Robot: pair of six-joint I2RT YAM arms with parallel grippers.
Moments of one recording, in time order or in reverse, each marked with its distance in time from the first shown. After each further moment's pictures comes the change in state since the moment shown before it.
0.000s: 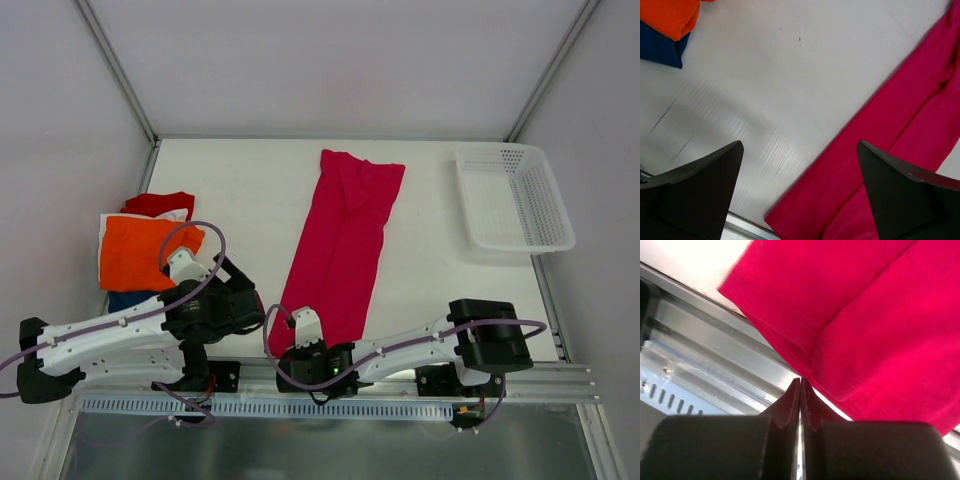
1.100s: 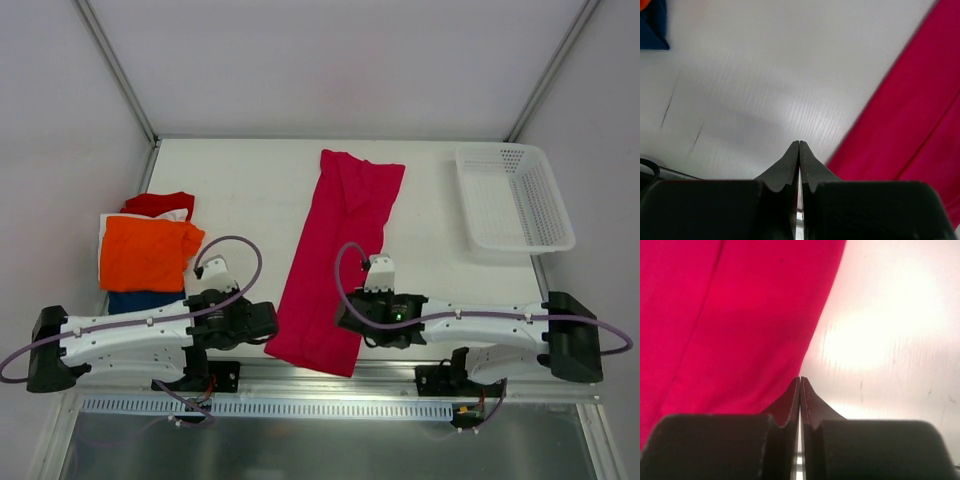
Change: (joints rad) left arm -0.039 0.034 -0.121 0.145 0.122 0.225; right arm -0.259 -0.433 -0.195 -0.335 0.203 0.042
